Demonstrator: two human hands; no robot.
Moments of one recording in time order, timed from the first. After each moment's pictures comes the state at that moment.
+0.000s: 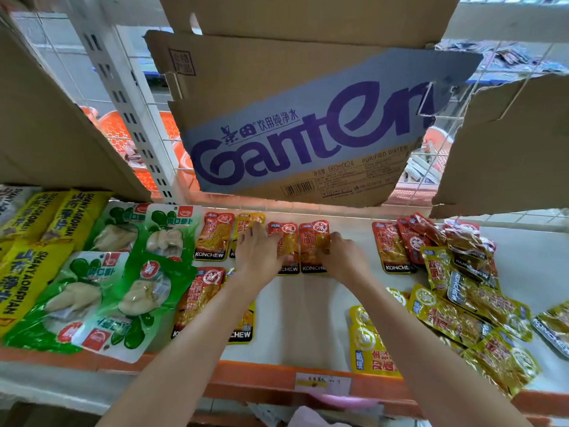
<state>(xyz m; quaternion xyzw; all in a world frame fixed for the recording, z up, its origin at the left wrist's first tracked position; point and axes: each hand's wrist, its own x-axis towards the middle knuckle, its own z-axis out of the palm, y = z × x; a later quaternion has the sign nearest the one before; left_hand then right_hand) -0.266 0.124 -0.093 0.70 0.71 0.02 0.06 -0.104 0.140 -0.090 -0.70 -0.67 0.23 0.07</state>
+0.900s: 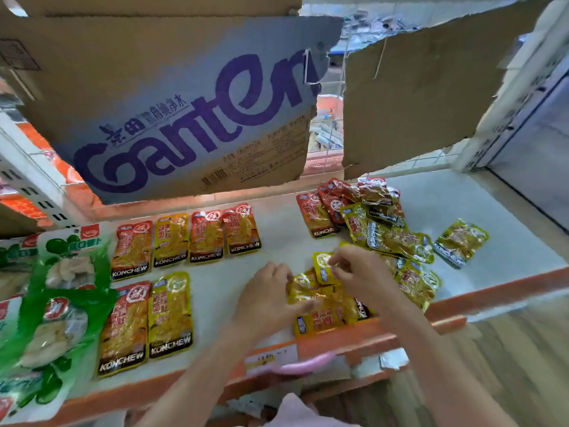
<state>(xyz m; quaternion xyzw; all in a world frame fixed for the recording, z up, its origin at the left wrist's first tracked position) -0.167 0.048 -0.105 0.80 0.55 0.08 0.24 0.014 0.033 -0.080 -0.71 -0.65 0.20 0.18</state>
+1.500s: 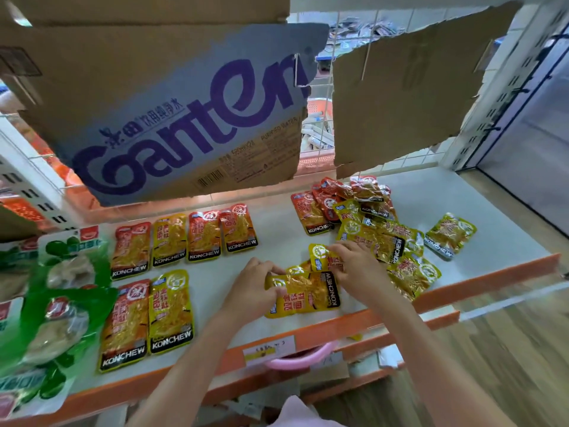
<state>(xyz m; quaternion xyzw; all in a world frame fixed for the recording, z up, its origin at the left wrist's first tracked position) -0.184 0.056 -0.105 0.74 0.55 0.14 0.36 0.020 0.029 -0.094 -0.73 -0.66 0.16 0.09</state>
